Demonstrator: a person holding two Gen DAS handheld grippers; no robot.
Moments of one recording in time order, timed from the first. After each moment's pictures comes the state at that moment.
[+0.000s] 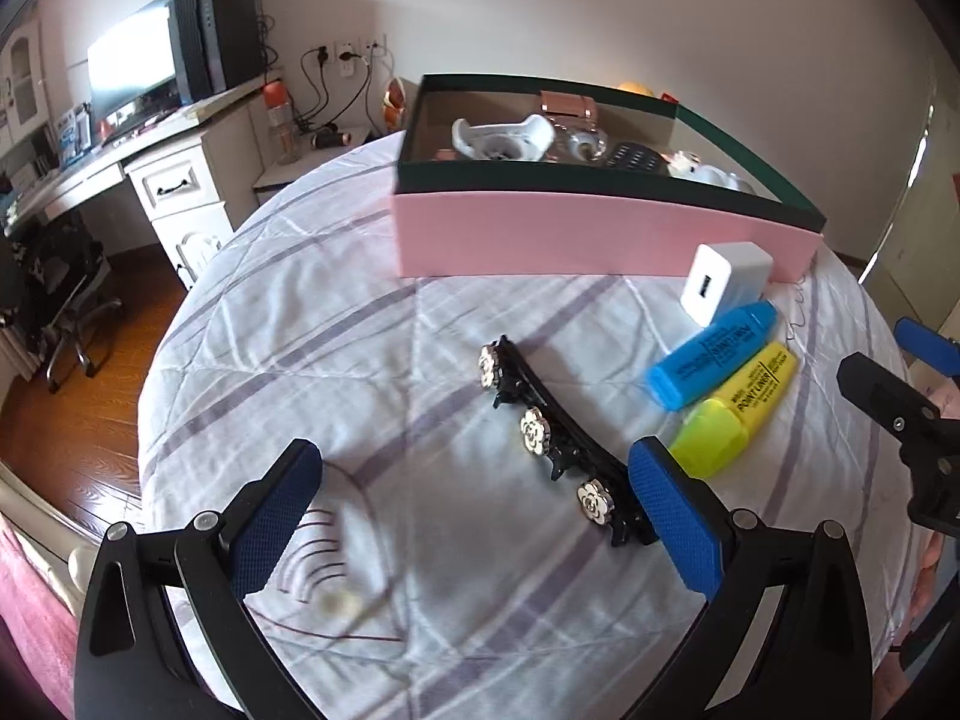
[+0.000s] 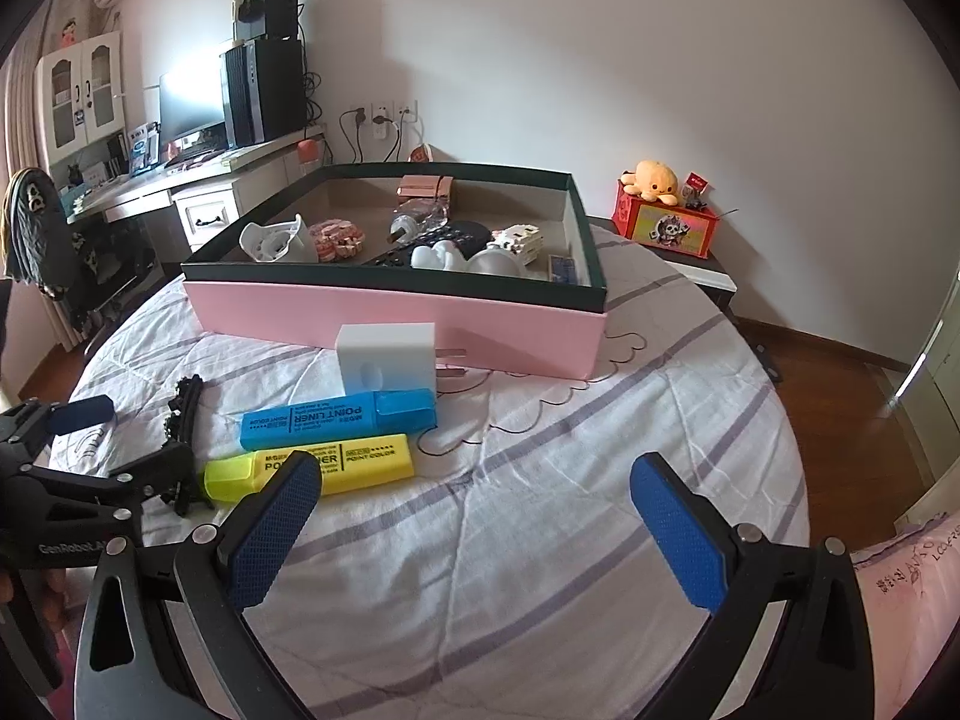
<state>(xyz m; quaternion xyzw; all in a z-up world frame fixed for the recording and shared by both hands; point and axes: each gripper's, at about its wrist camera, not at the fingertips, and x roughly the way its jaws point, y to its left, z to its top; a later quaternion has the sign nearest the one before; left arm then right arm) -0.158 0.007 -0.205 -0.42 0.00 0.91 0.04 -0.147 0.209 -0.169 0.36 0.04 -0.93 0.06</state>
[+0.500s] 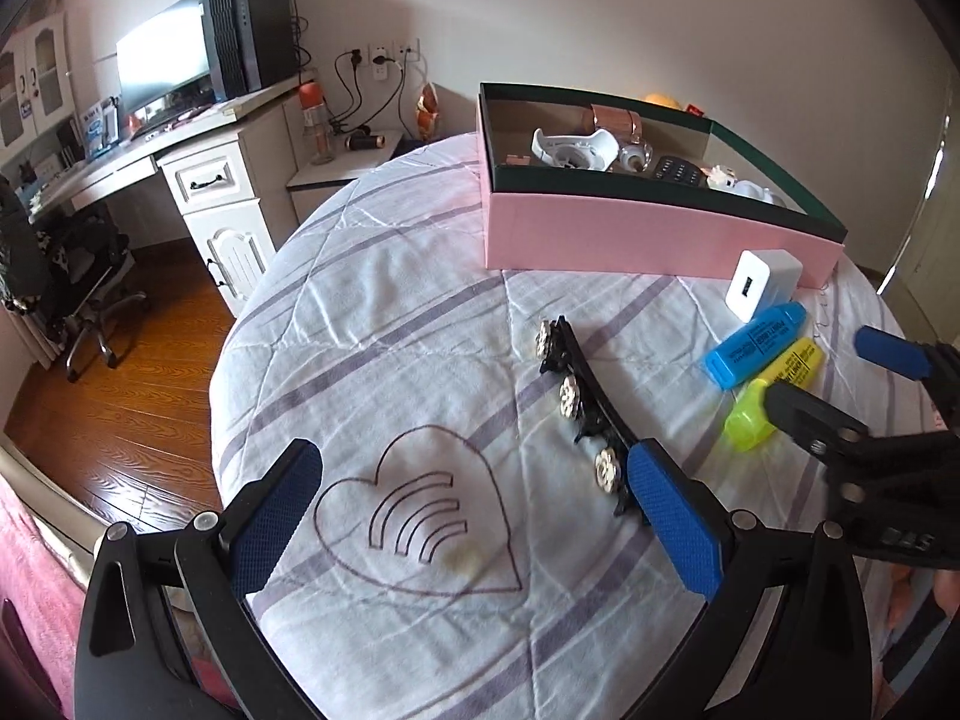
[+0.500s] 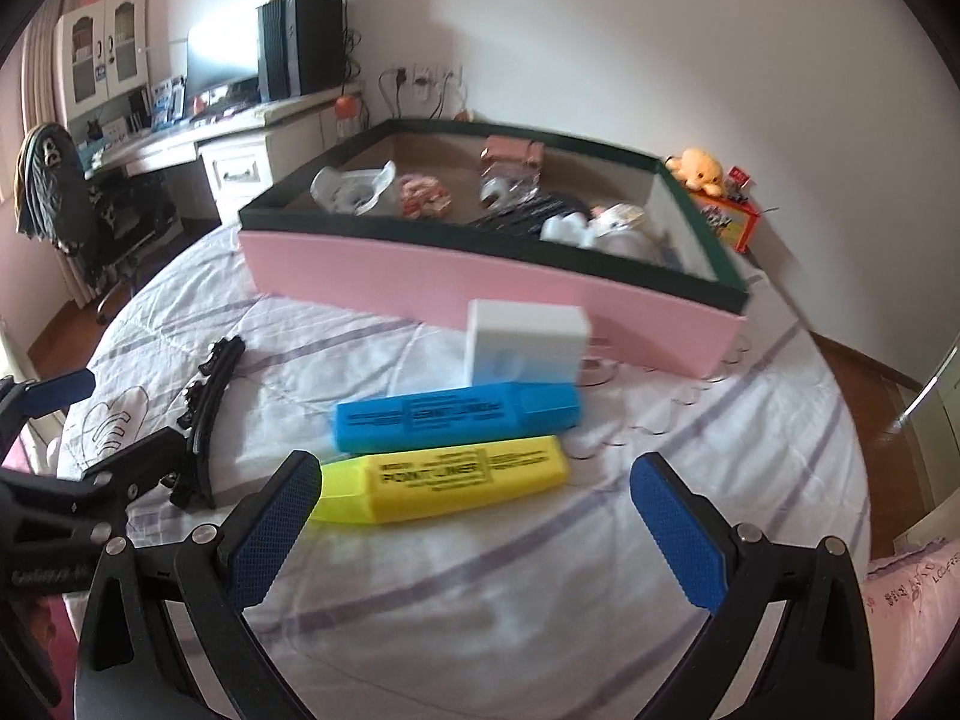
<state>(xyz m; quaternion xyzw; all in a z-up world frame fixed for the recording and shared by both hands) -0.139 -0.028 -0.197 -0.41 0.00 0.91 0.01 -0.162 0.142 -0.186 0.40 0.07 -0.91 0.08</state>
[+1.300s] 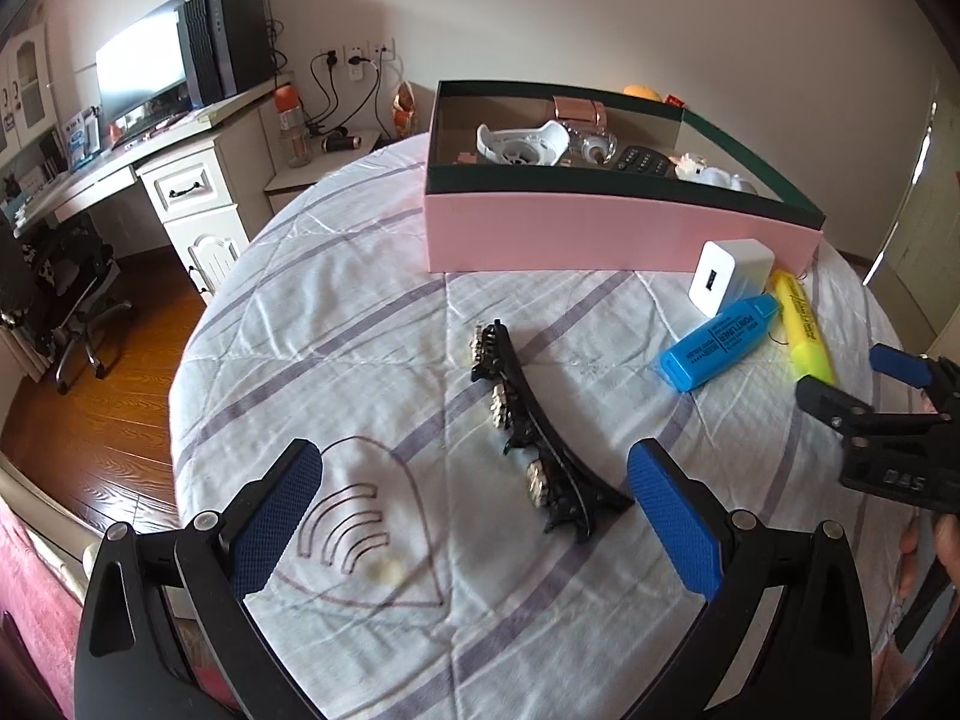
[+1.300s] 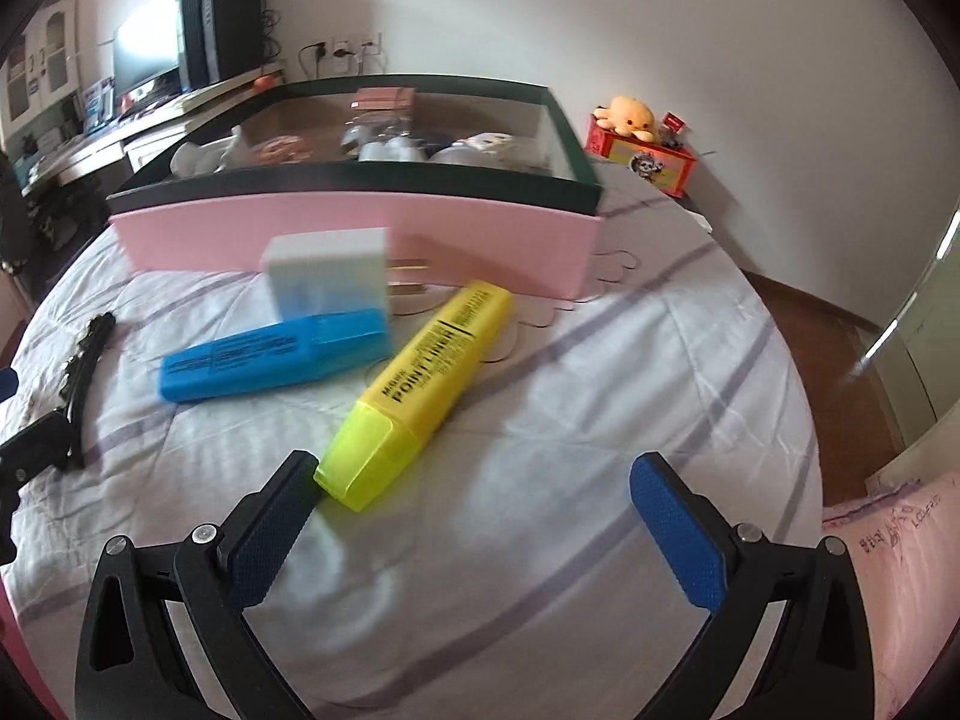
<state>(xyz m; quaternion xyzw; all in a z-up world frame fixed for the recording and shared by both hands) -0.151 0.000 -0.199 -0.42 0.01 0.91 0.03 -0.168 0.214 -0.202 0.43 0.05 -0.90 0.01</state>
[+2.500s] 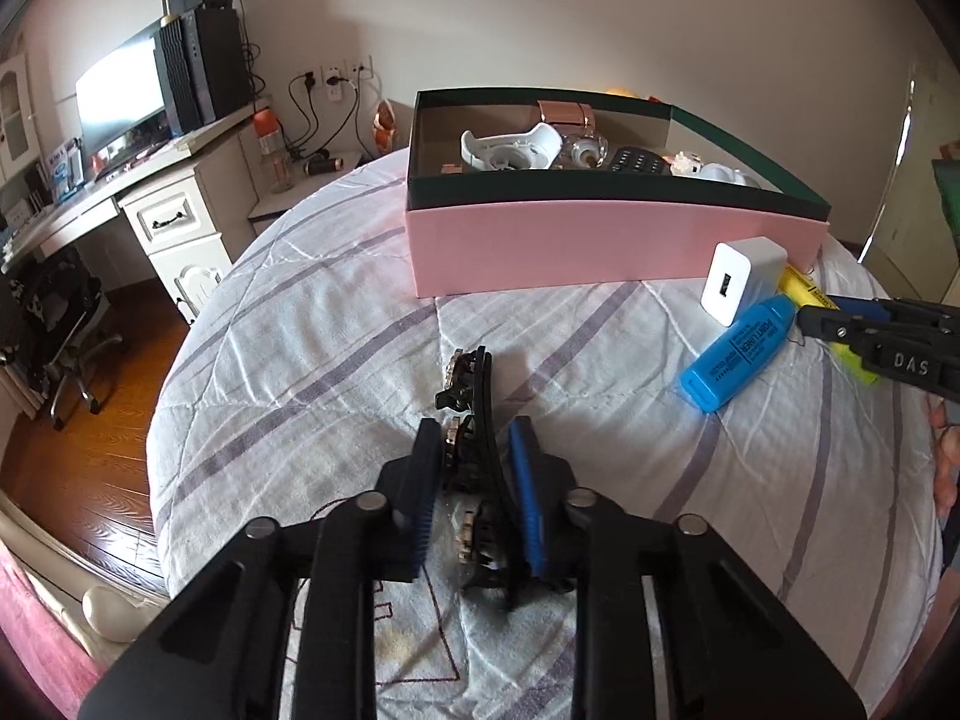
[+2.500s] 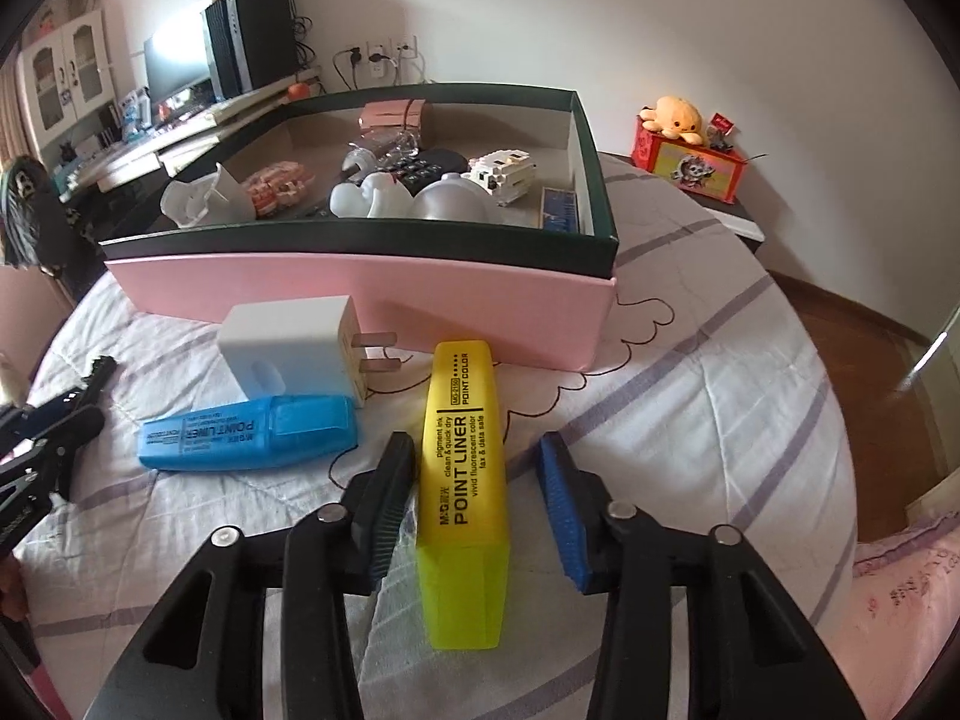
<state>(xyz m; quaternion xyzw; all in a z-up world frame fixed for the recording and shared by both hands) -0.163 0.000 -0.207 -0.39 0.04 0.92 0.05 -0.210 0.232 -0.203 0.43 0.03 -0.90 0.08</state>
